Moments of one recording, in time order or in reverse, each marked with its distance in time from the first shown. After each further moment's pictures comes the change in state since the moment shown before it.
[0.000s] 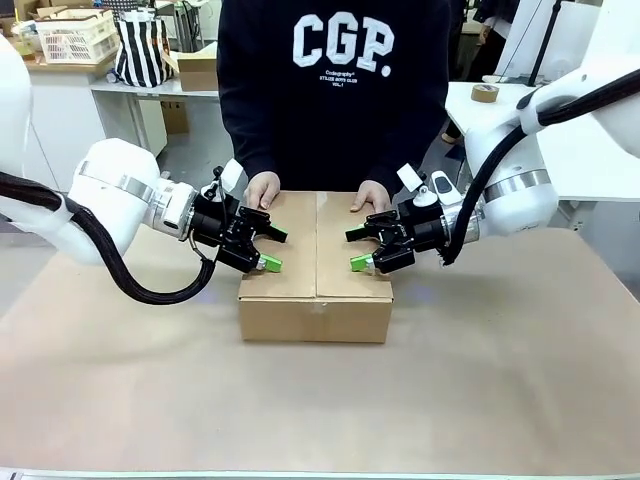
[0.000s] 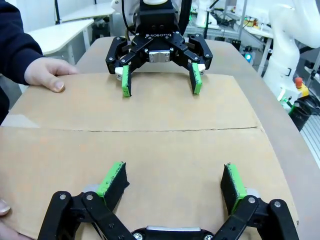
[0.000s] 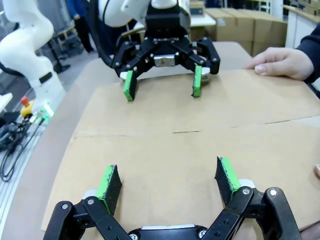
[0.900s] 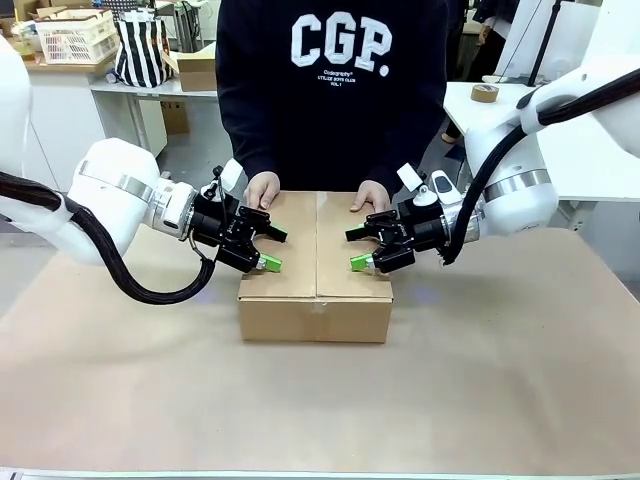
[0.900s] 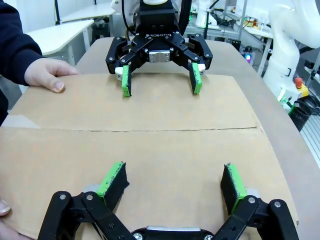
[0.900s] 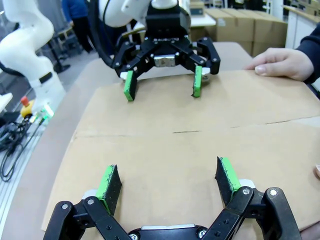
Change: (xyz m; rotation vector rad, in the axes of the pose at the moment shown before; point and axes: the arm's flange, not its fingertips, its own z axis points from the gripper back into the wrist) left arm 0.000 0.000 0.000 0.000 -0.001 0.000; right arm 0.000 0.000 0.000 0.000 0.000 0.001
